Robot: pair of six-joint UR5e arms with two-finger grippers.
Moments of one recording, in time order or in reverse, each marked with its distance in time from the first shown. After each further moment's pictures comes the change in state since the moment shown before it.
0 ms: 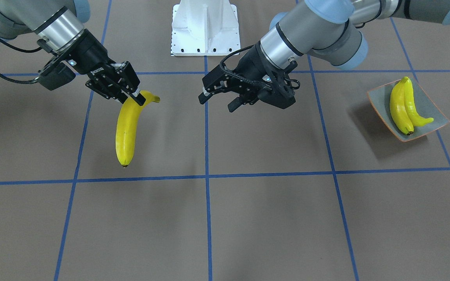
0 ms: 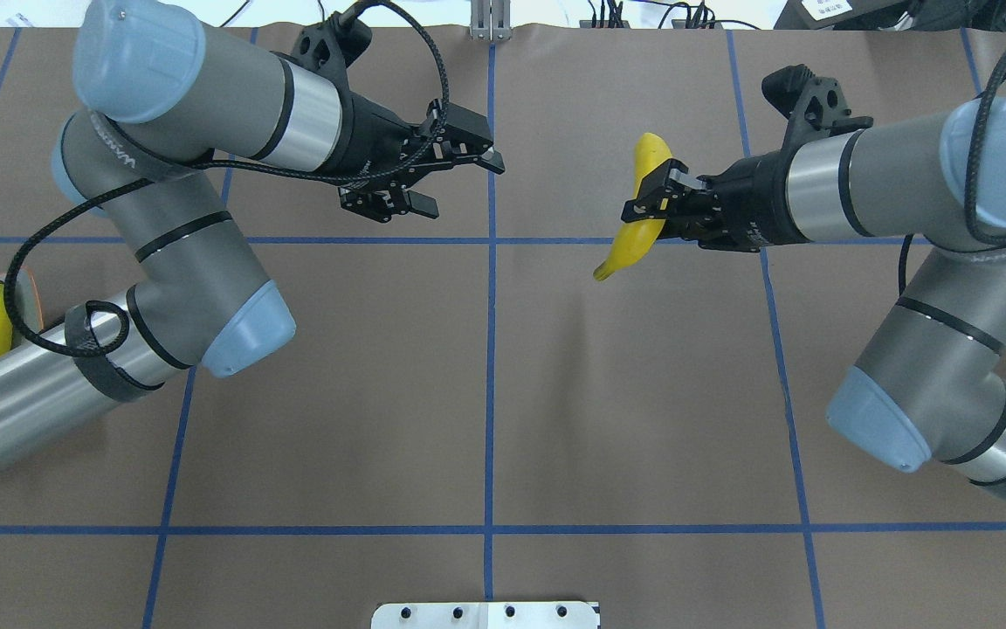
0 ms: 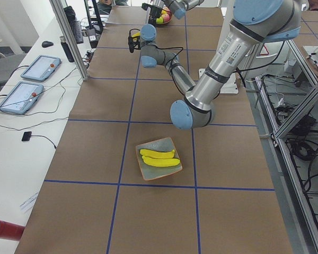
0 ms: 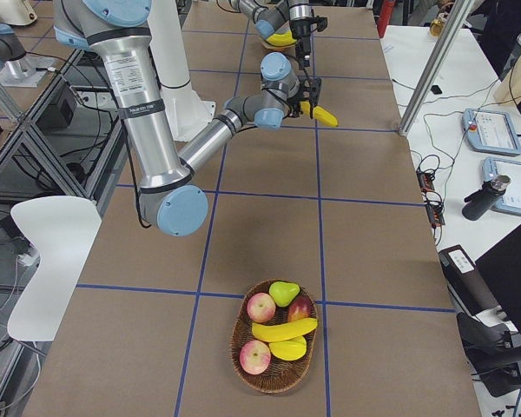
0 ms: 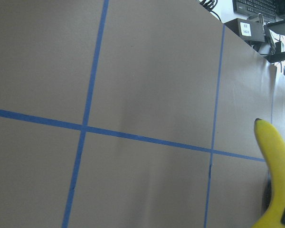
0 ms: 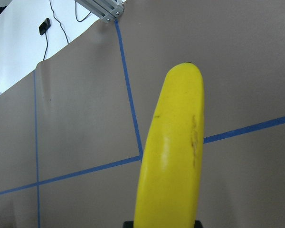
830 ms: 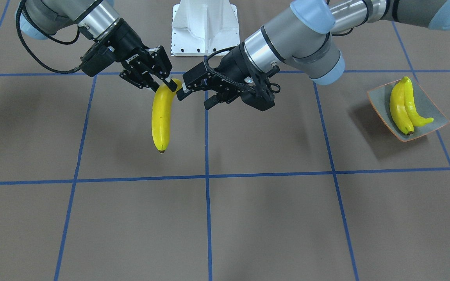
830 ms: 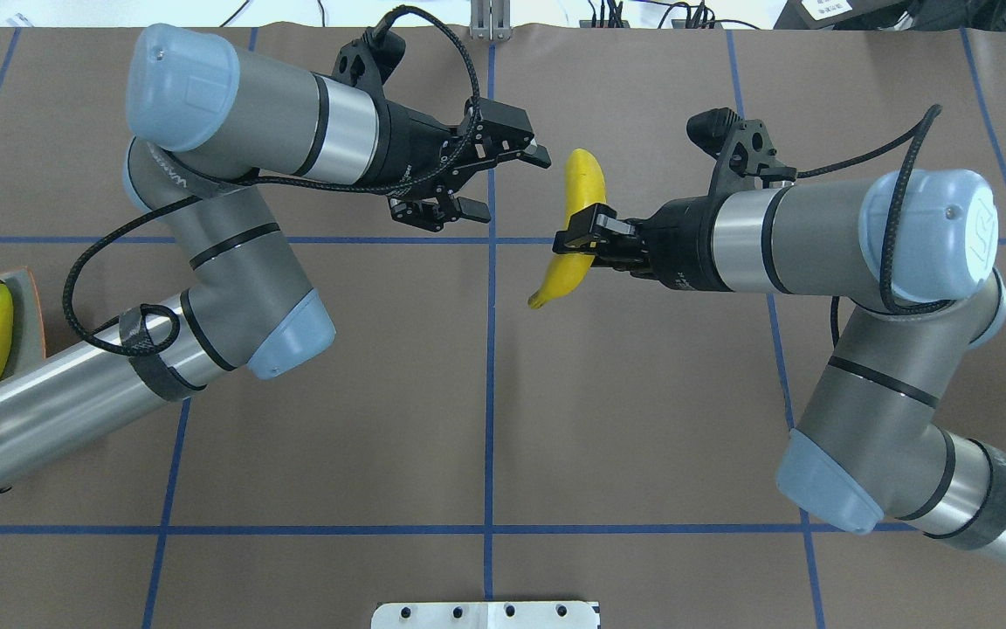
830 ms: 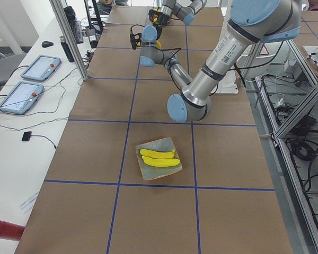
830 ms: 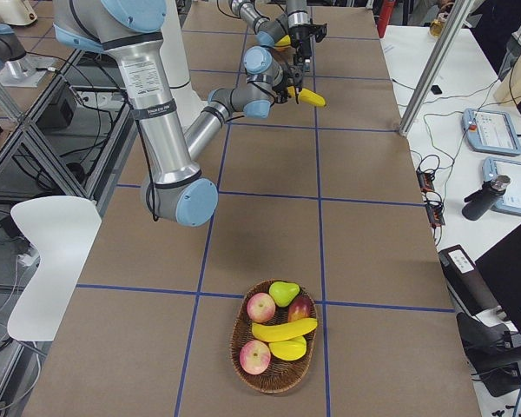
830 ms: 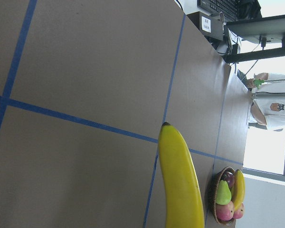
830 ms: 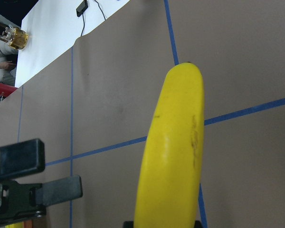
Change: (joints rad) left arm 0.030 -0.041 0.094 -0.220 0.024 -0.163; right arm -0.123 0.042 0.004 0.059 -0.140 -0.047
